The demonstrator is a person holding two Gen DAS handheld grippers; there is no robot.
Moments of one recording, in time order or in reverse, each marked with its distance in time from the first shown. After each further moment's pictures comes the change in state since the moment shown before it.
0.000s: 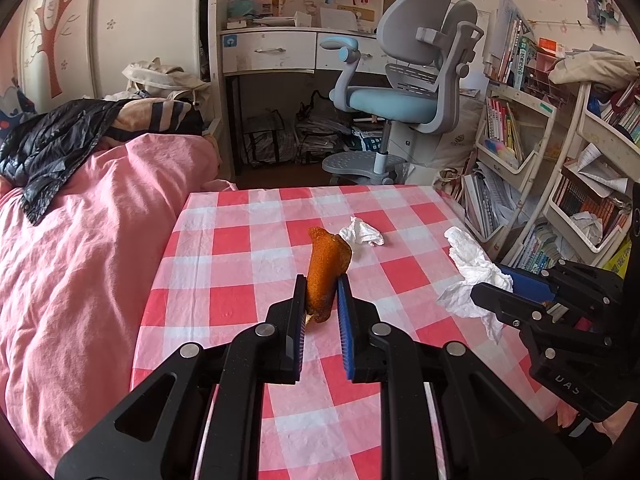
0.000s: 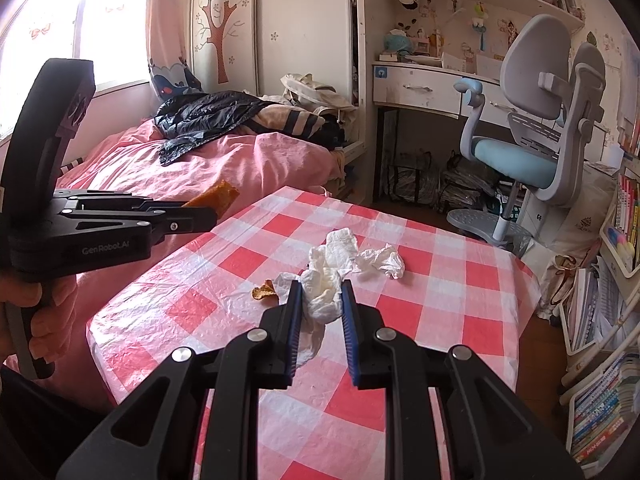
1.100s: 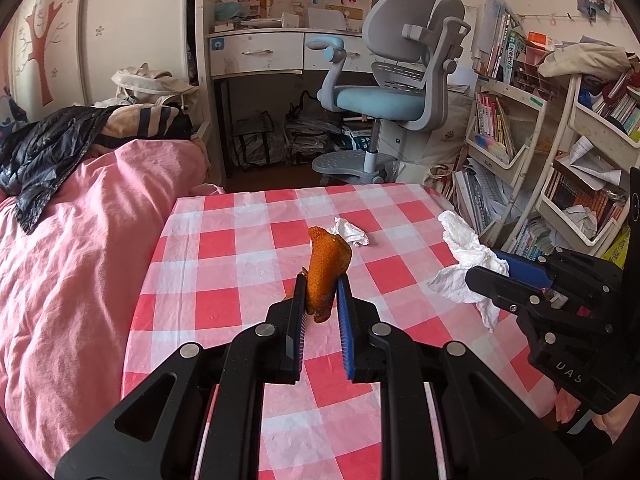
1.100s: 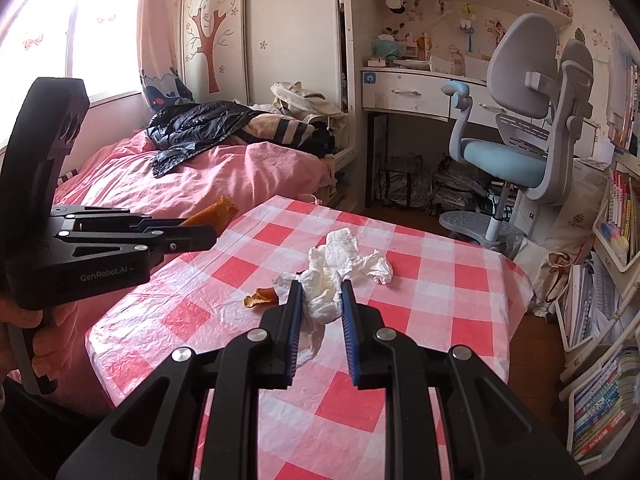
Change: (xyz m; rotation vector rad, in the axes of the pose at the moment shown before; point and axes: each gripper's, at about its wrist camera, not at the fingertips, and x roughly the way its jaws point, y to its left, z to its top) left arm 0.002 -0.017 0.001 0.028 0.001 -0.021; right arm -0.010 -0.017 0.001 0.031 -0.026 -0.019
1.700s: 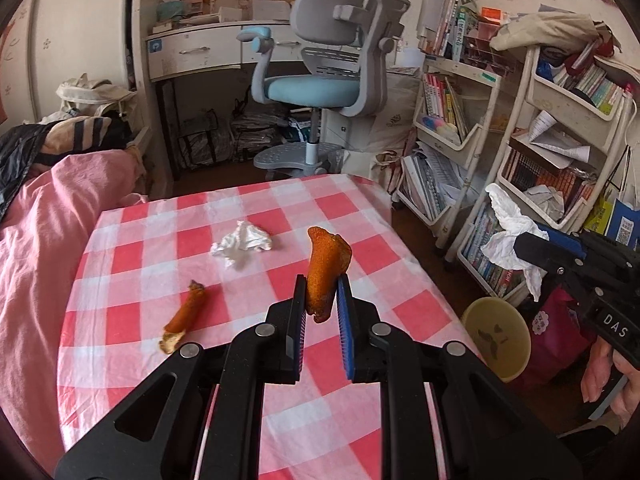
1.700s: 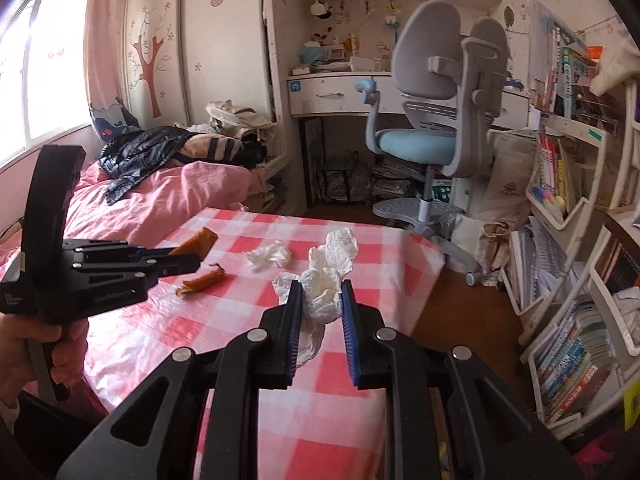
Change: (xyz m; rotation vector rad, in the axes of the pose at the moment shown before) left arm 0.036 -0.106 0.009 0.093 0.038 -0.148; right arm -0.079 -0.092 -0.031 0.128 -0.001 -0.171
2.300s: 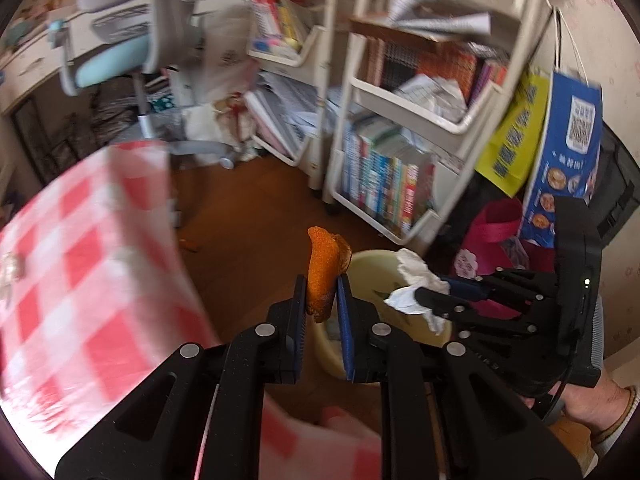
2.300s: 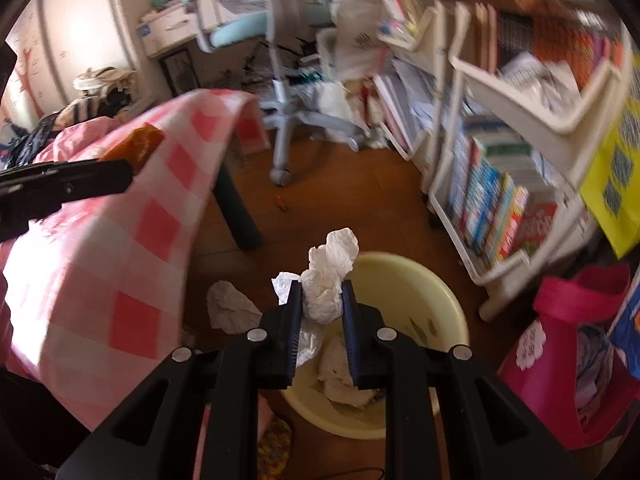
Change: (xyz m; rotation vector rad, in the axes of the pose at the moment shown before) left arm 0.129 -0.265 -0.040 0.274 0.199 -0.293; right arm -0.002 -0.185 -0.169 0.317 0.297 -0.248
